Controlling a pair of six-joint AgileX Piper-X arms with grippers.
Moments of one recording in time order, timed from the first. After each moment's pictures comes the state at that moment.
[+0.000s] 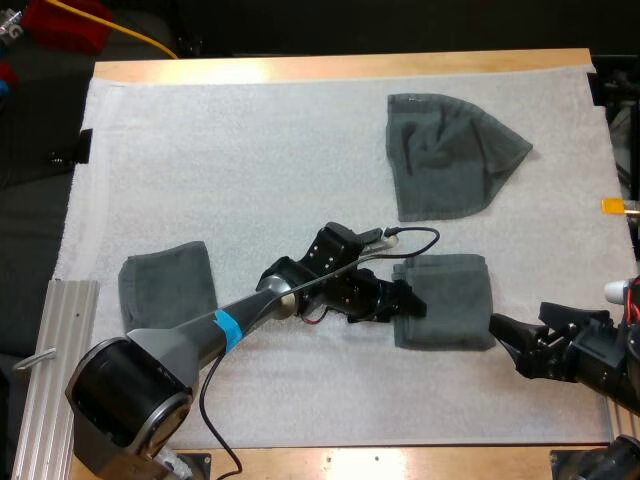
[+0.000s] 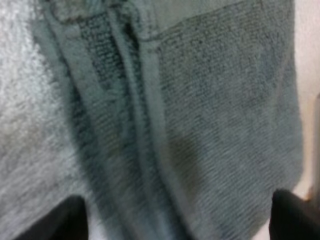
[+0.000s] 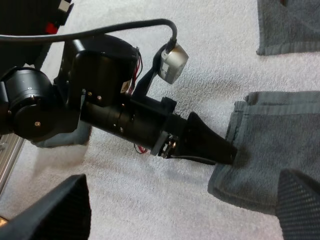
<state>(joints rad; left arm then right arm) -0.65 1.75 -0.86 0.20 0.70 -2.51 0.62 0.52 -0.88 1.03 -0.09 -1.32</state>
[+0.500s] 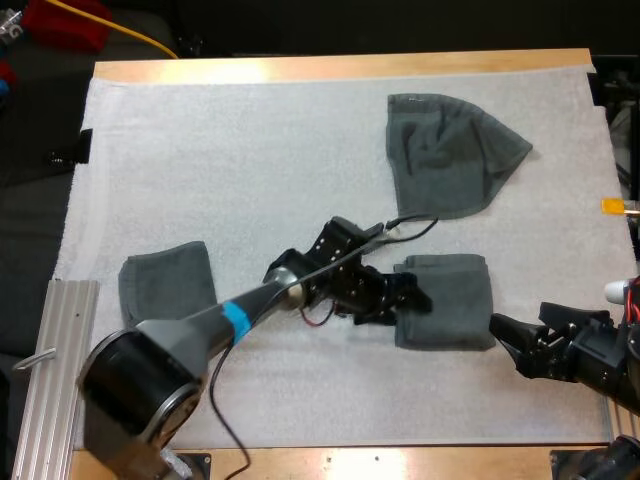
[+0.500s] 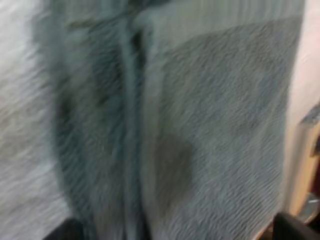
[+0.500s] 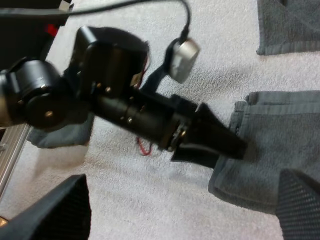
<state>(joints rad) -0.65 1.82 -0.95 0.25 0.80 -2.66 0.62 0.52 -0.88 1.03 -0.09 -1.32</state>
